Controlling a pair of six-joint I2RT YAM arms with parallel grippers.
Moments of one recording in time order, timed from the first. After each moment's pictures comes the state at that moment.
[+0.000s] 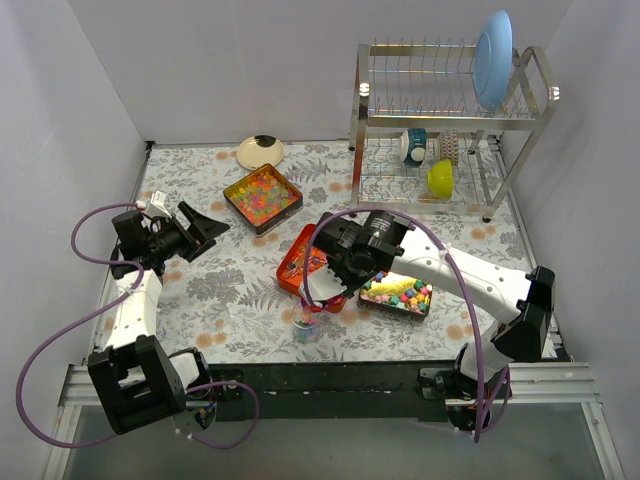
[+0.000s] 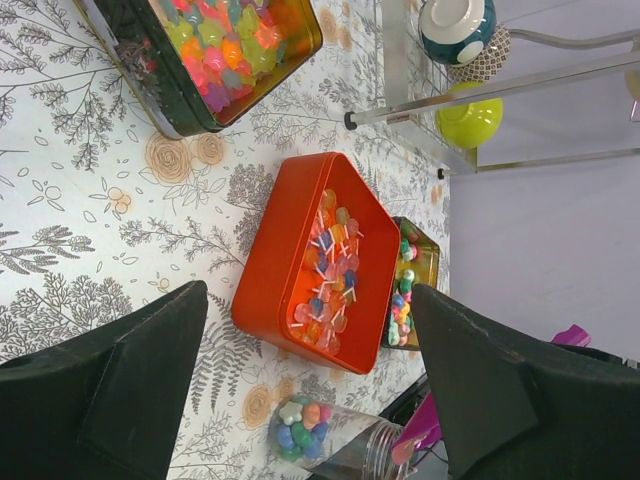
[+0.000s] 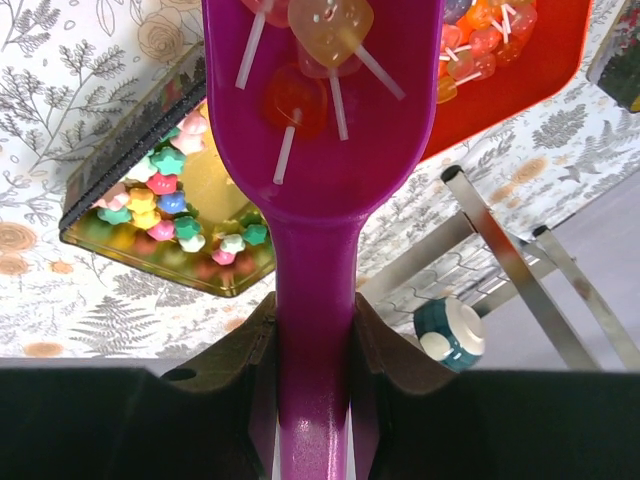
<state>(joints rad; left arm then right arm) 0.34 1.11 0.69 -0.17 0.87 -0.59 1.12 1.57 1.60 -1.35 0.16 -1.17</state>
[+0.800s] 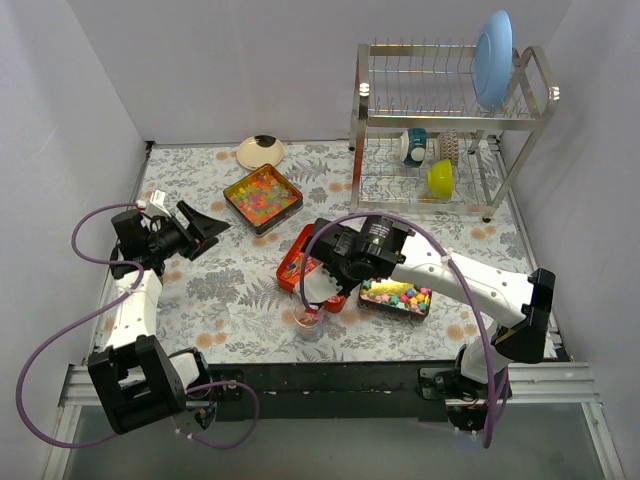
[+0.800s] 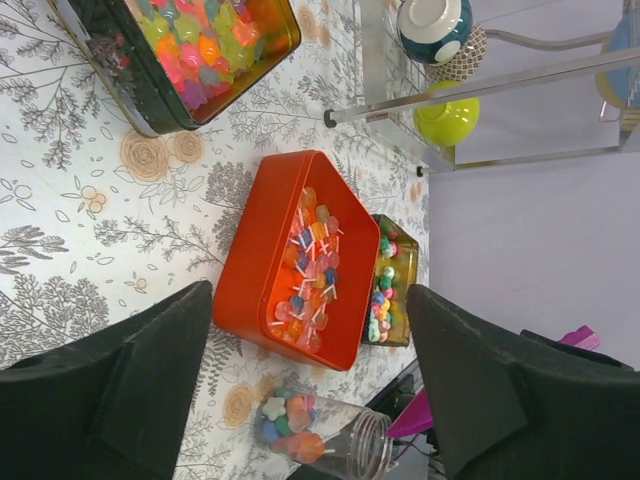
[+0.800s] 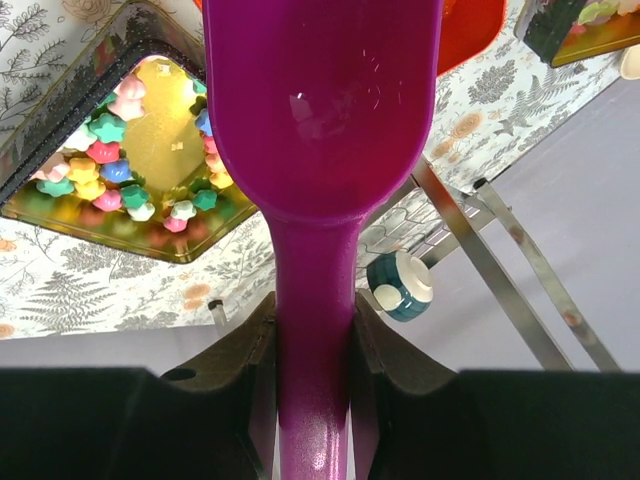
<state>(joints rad) 0.34 1.11 0.69 -0.15 0.91 -0.64 1.20 1.58 1.66 -1.35 0.34 -1.16</state>
